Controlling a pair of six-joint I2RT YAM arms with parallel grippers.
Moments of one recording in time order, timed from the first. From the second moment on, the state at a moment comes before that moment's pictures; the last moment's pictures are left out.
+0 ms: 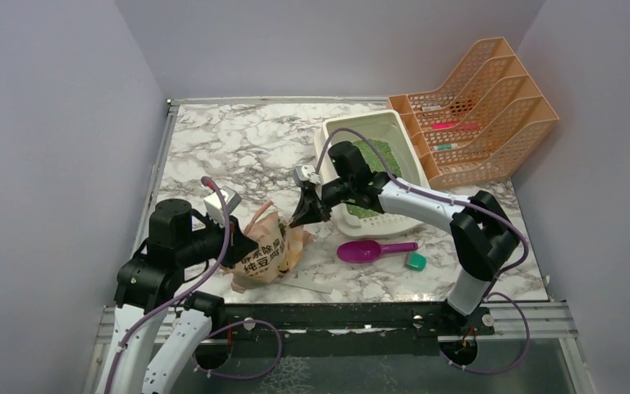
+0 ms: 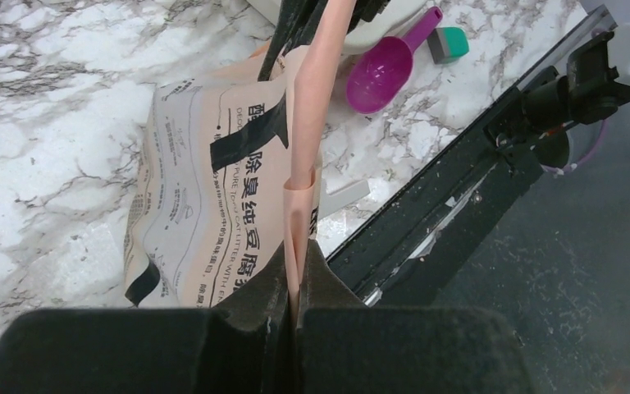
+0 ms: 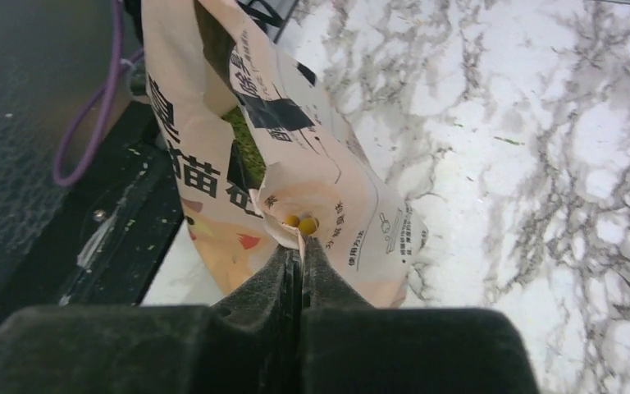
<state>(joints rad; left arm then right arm) -0.26 0.53 0.93 -0.99 0.59 -0.08 0.78 1.75 1.19 0.01 -1.13 -0.49</state>
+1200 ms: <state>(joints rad) -0.27 0.93 1.14 -0.88 0.67 0.31 0.79 1.48 0.86 0.37 -0.30 -0.05</state>
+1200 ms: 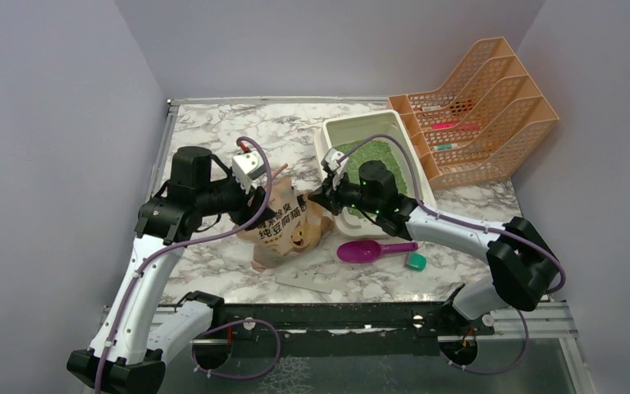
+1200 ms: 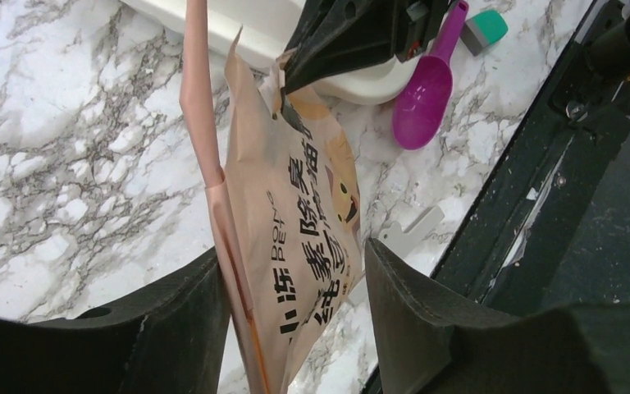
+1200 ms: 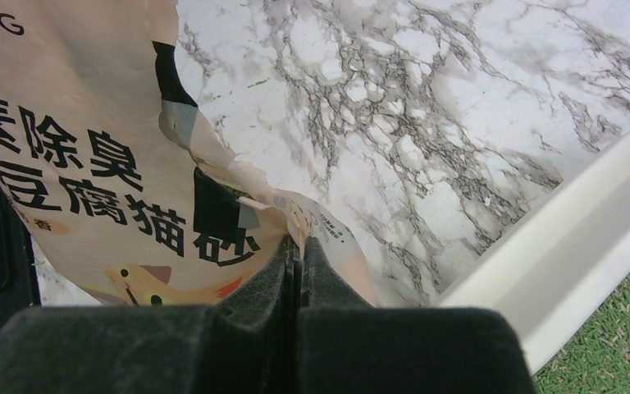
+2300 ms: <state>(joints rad) -0.60 0.84 0.89 -0.72 0.20 0.52 0.75 1.48 0.87 0.34 -0.41 0.00</state>
